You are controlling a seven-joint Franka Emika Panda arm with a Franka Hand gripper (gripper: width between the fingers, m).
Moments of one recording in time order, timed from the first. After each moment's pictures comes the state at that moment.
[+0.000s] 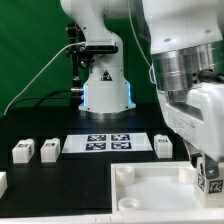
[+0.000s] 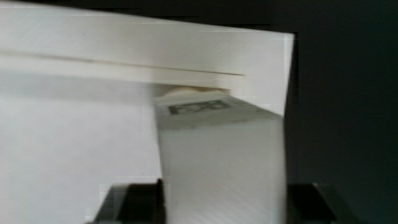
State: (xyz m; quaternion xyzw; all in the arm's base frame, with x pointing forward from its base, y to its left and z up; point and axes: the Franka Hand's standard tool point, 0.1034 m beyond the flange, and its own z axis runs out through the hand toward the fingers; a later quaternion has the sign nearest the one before) arm 0.637 0.108 0.080 -0.68 0.73 0.03 0.10
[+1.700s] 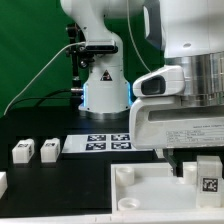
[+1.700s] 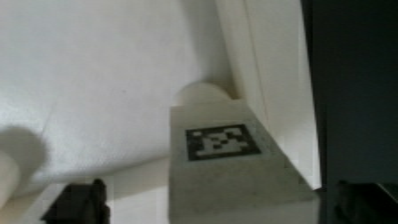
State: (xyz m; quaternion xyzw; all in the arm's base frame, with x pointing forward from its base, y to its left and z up) arm 0.631 0.115 0.070 -0.99 0.13 -0.04 0.05
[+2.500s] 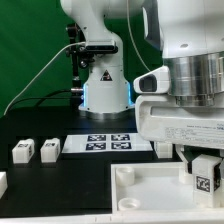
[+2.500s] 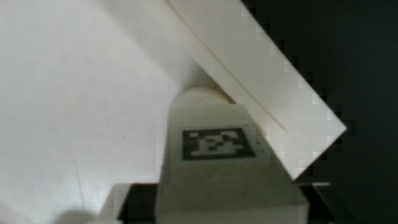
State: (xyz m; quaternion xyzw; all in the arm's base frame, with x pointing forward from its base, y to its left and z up) arm 0.631 0.115 0.070 -0.89 0.46 -0.01 0.06
